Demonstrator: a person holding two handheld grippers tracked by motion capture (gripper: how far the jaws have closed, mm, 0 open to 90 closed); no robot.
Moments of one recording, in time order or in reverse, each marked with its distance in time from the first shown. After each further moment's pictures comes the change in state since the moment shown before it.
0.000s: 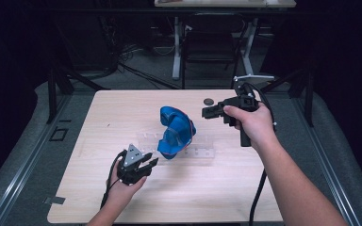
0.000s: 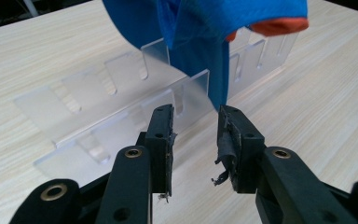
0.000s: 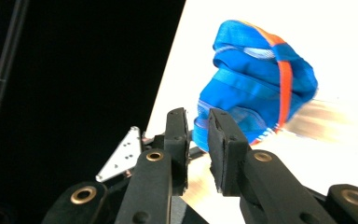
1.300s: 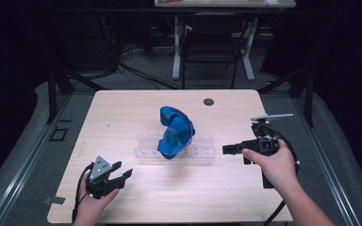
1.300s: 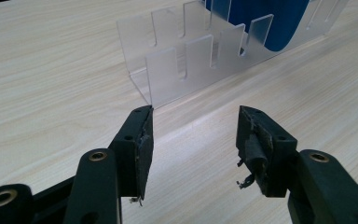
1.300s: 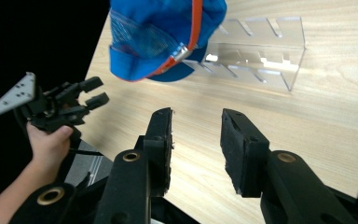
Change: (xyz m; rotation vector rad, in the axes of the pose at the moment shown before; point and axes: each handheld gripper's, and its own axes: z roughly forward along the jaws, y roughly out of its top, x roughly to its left) left arm 0.041 -0.053 -0.054 0.011 0.076 -0.078; right arm -0.048 -0.090 -0.022 -0.002 -0.208 -0.097
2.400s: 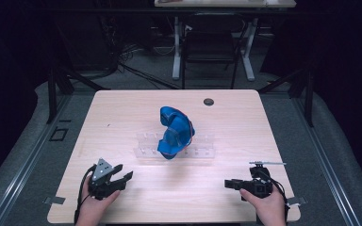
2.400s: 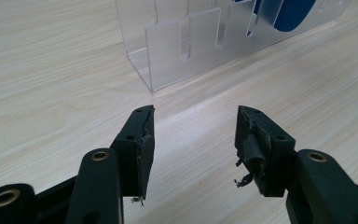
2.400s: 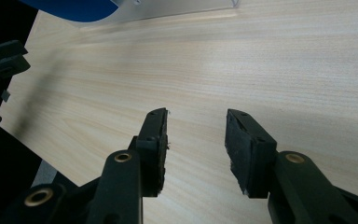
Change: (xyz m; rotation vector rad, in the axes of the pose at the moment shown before) left arm 0.002 -0.012 0.011 0.027 -0.001 -0.020; right arm -0.079 -0.102 0.068 -0.073 -0.071 0.021
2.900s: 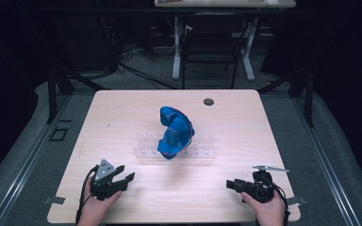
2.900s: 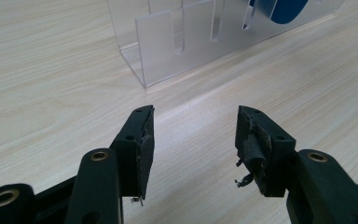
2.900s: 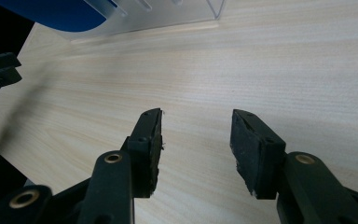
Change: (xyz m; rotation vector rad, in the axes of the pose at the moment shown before) left arm -0.003 -0.003 0.006 0.019 -0.017 0.009; right arm -0.014 -0.015 0.005 -0.097 -0.012 -0.023
